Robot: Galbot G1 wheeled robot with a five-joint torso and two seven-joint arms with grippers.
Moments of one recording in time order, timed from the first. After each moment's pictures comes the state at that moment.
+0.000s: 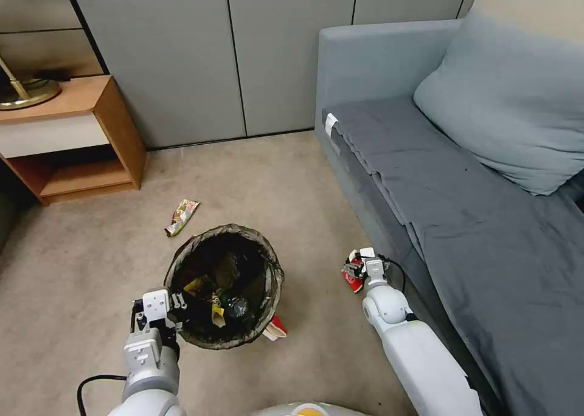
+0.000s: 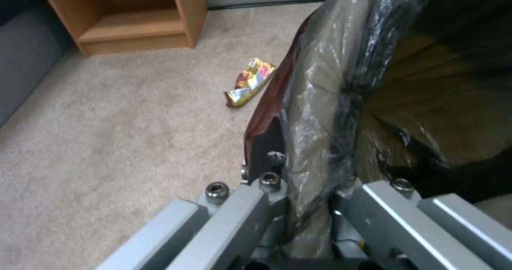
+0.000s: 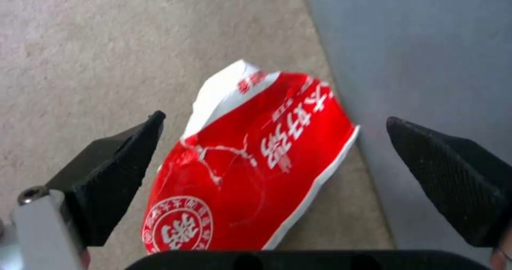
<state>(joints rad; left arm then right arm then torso) 1.81 -1.47 -0.54 -2.29 -0.12 0.32 -0.36 -0.95 1.39 0.20 1.17 0.19 -0.32 0.23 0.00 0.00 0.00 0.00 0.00</state>
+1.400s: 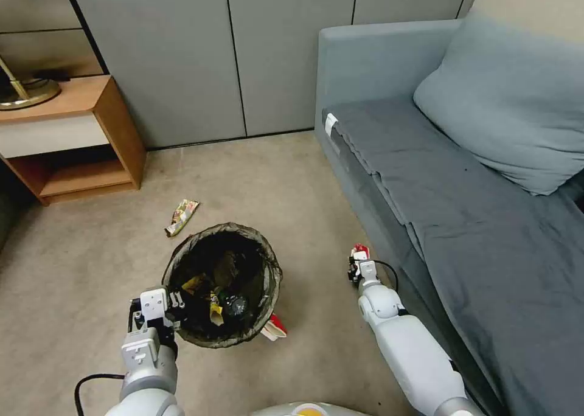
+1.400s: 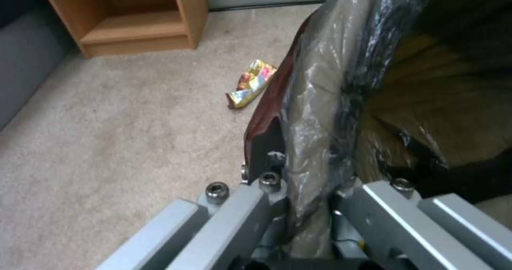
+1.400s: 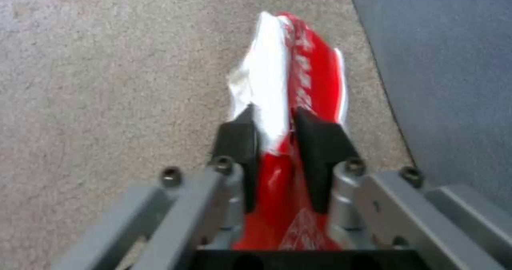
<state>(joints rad) 1.81 -1.46 -0.55 -2.28 -0.12 0.32 -0.36 -0.88 1.43 0.19 0.99 0.14 -0.25 0.17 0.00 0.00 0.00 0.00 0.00</state>
